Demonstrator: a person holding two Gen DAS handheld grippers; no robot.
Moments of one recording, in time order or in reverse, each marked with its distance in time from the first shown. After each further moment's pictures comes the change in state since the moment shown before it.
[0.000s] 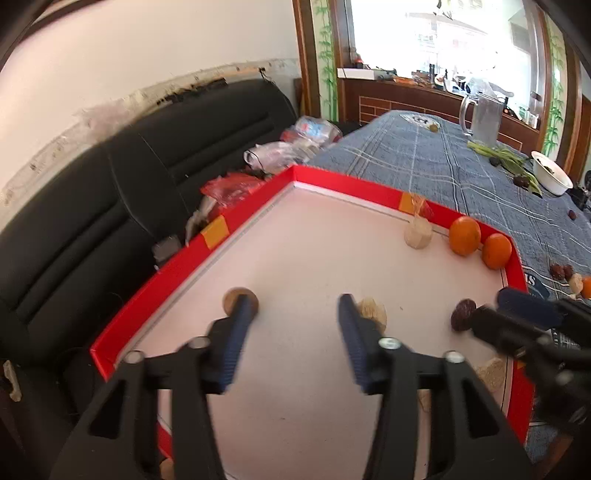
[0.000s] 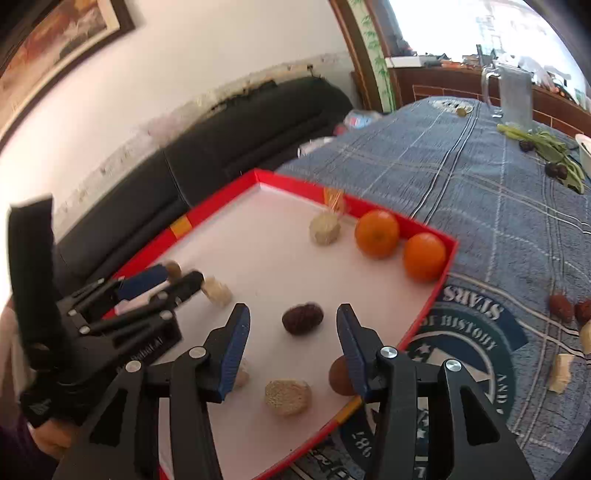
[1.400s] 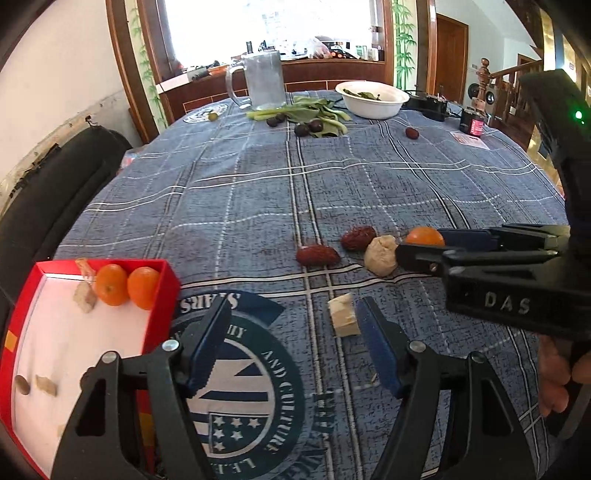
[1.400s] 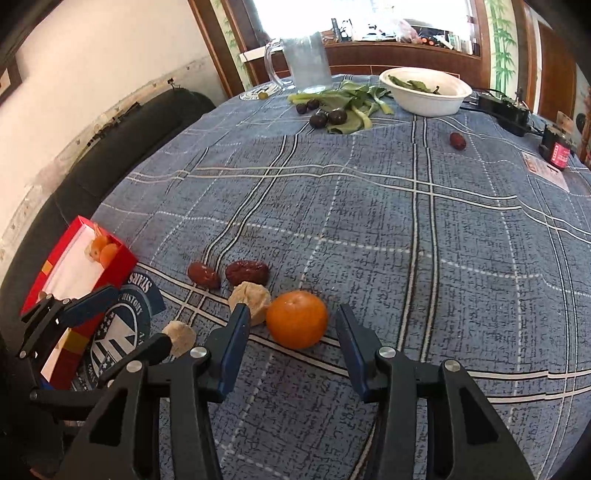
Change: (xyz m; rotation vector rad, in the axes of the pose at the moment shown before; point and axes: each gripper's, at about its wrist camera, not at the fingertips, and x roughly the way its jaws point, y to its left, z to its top) left arm -0.027 -0.246 -0.003 0.395 0.043 -0.402; right arm -0.096 -0.194 -0.023 0.206 0.062 -0.358
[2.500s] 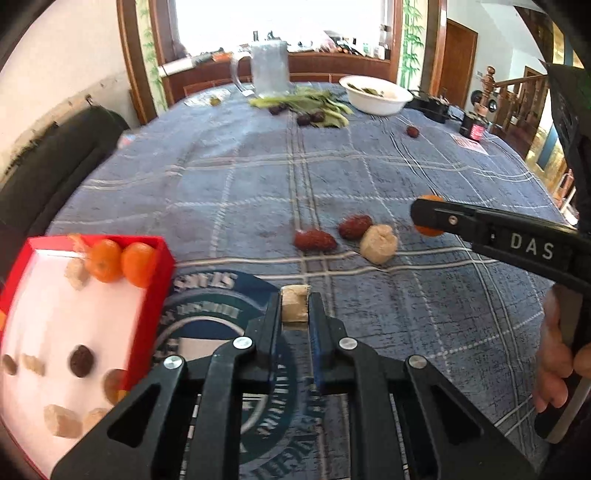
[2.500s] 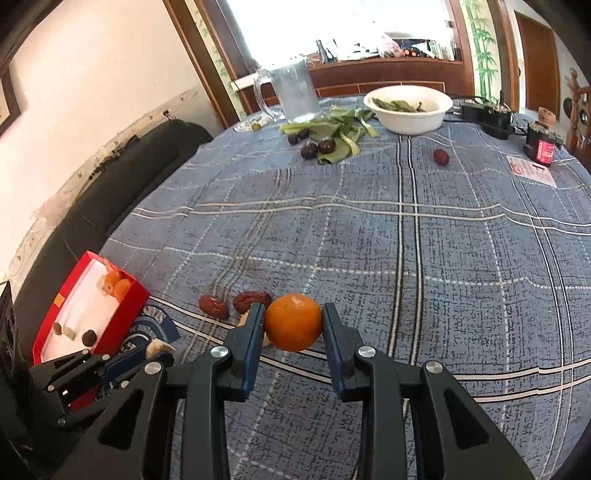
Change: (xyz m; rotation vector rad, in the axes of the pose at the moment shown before) left arm -0.006 0.009 -0.007 -0.058 0.021 -0.025; right arm -0.024 -0.005 0.005 0.082 -0.123 0.031
